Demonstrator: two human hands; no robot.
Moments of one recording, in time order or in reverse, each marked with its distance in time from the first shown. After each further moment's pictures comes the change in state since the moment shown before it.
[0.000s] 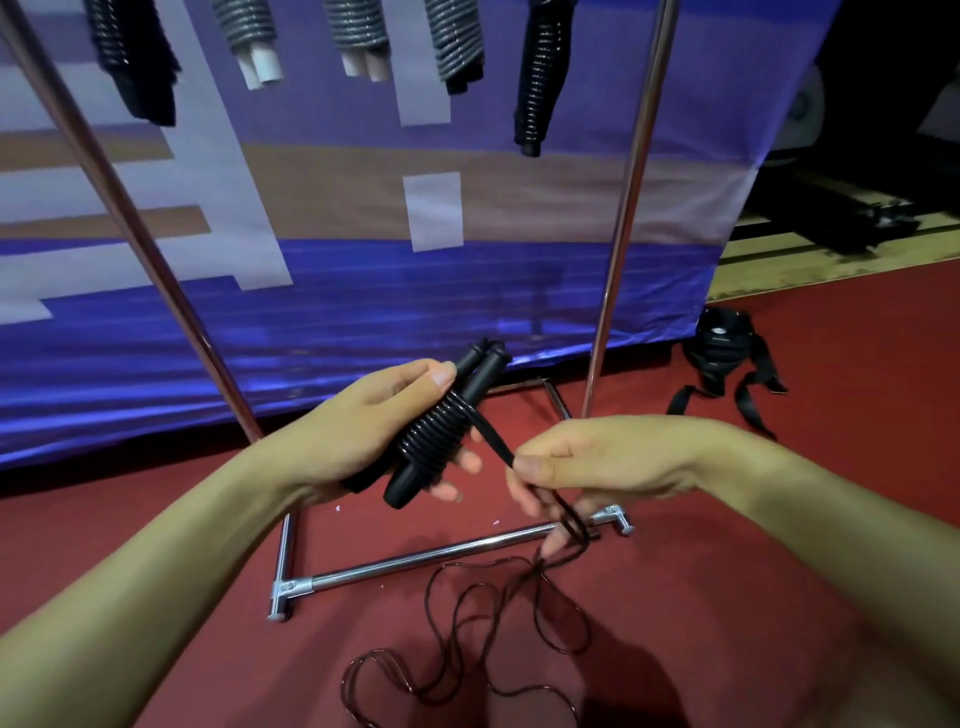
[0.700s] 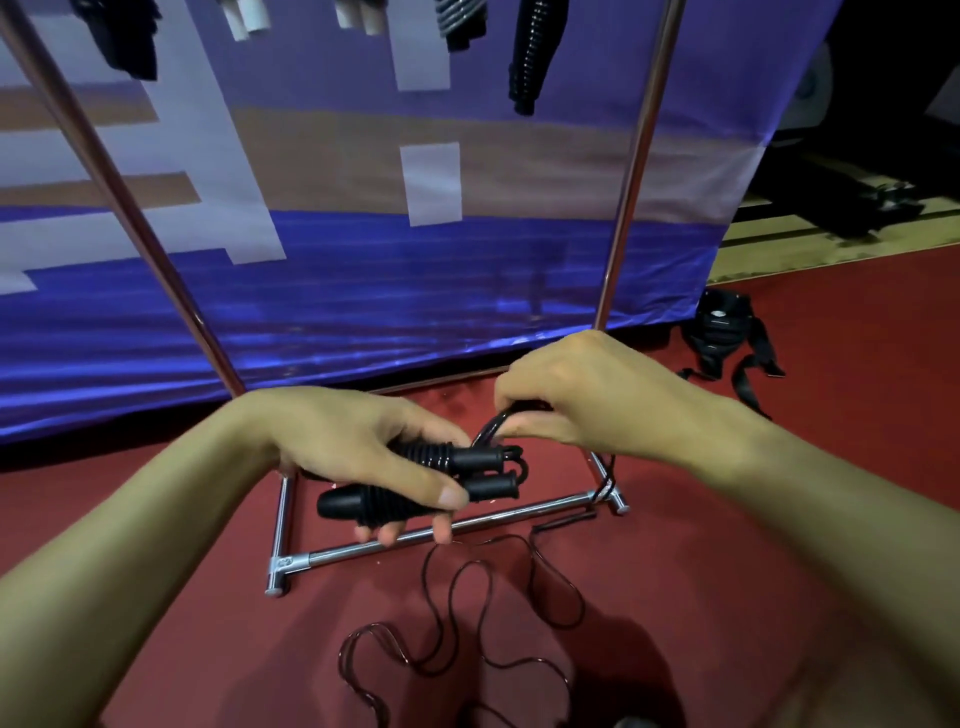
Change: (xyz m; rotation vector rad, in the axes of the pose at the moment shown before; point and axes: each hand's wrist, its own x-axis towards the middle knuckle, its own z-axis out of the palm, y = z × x) left_hand -0.001 0.016 -0.016 0.542 -0.587 -0.372; right_hand 0.013 -0.019 -0.007 -1.116 0.547 -0.388
